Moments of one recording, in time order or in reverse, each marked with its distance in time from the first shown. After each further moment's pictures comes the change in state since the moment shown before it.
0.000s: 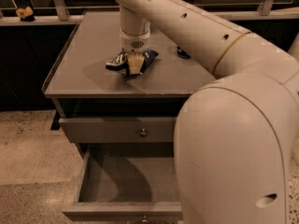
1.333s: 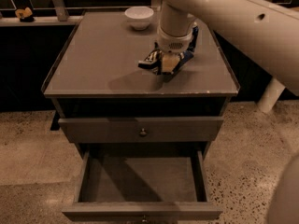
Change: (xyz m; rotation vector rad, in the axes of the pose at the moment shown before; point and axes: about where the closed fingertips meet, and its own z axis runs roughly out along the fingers) arm 0.082 0.048 -0.051 0.151 0.014 0.126
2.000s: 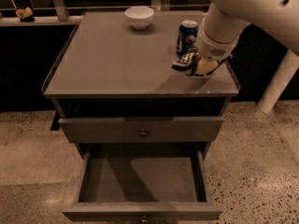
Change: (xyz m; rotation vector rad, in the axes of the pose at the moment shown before) arm 0.088 0.033 -0.040 0.117 0.031 0.114
